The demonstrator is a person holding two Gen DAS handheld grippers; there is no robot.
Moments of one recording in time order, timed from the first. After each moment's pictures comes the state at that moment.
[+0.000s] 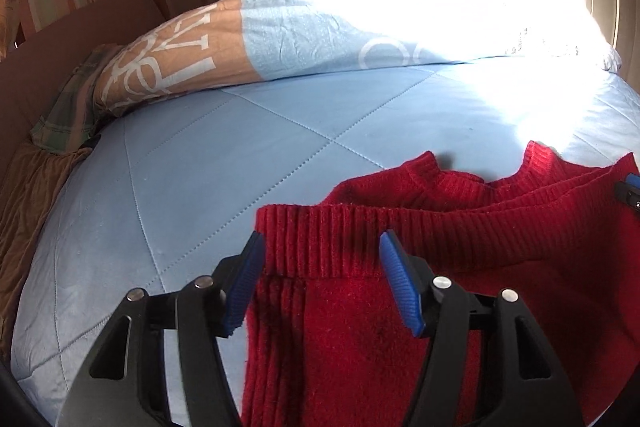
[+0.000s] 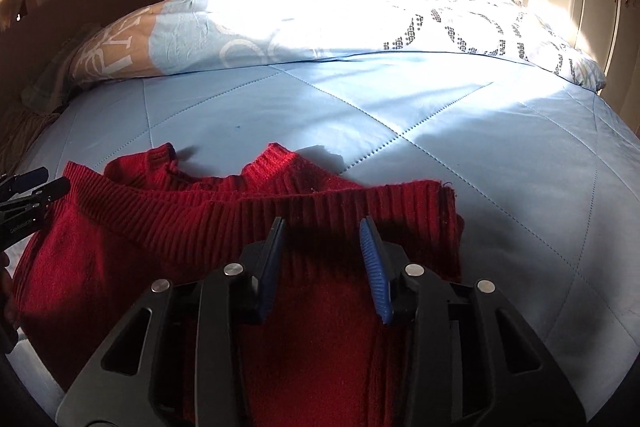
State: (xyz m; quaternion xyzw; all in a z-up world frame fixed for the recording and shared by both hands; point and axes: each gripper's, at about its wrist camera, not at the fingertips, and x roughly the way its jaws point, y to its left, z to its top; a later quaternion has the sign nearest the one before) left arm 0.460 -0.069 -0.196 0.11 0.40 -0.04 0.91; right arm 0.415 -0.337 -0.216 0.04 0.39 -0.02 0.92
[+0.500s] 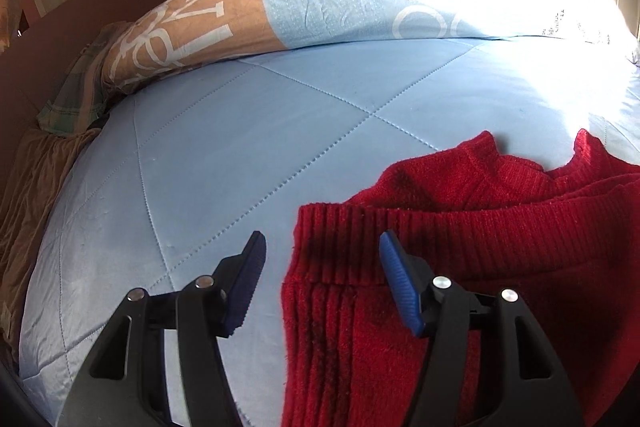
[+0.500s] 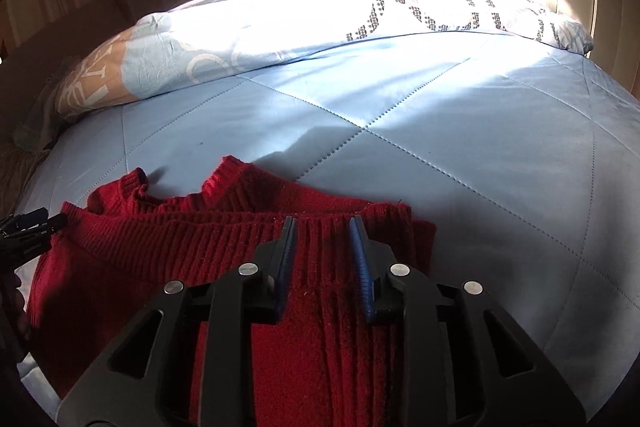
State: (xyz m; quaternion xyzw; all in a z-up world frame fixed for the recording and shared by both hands) left arm 0.474 -0.042 -0.205 0.12 0.42 -0.01 0.90; right arm 0.404 -0.374 -0.211 0.09 0.37 -0.03 0.93
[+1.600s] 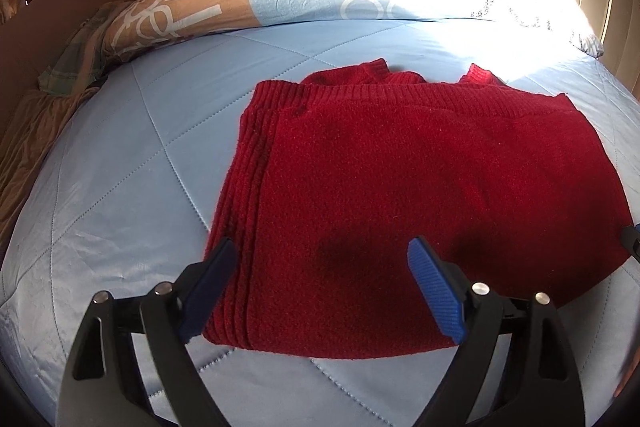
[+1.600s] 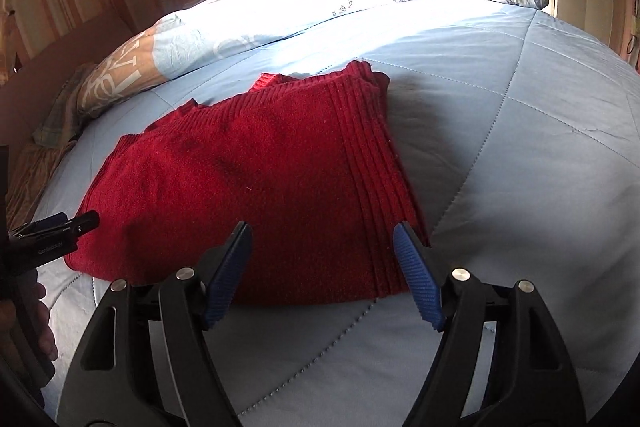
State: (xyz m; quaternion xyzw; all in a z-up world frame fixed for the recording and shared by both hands) left arm 0.324 -0.070 -0.204 0.08 0.44 -0.06 0.89; right arm 0.228 -0.339 -0.221 0.14 0.38 -0.04 0.91
